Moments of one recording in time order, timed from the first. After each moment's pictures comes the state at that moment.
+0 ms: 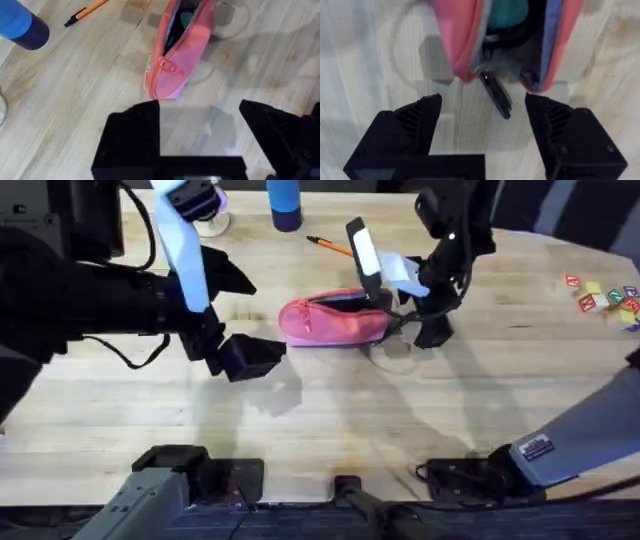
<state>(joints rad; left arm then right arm) 0.00 0.98 0.95 -1.04 0.66 0.89 0.26 1.85 1.35 -1.10 -0.09 -1.44</state>
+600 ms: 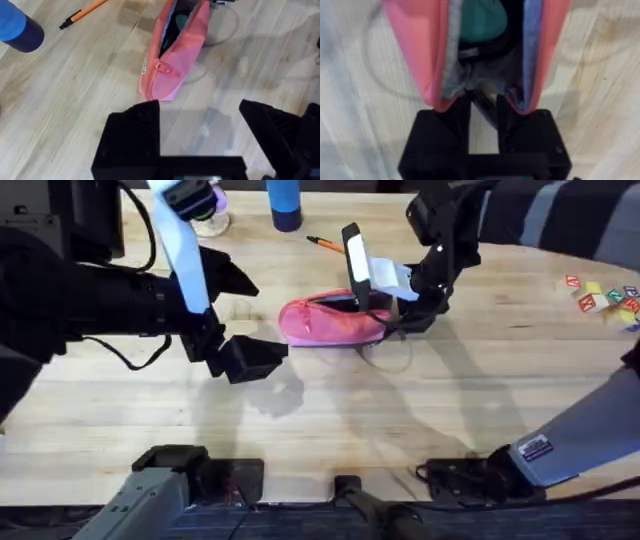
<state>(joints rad) 0.00 0.98 0.95 -1.05 0.69 0.89 0.28 1.87 1.28 -0.95 -0.05 -1.38</state>
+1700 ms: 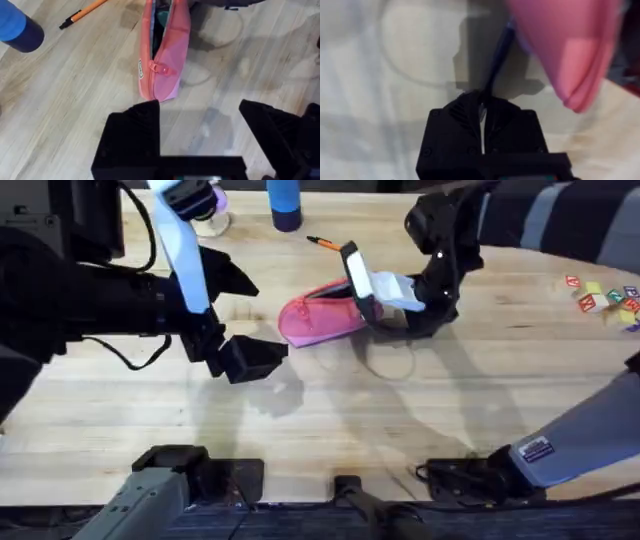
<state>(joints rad) 0.00 0.98 0.95 -1.05 0.69 0.89 0.29 1.85 1.26 -1.07 0.00 -1.44</state>
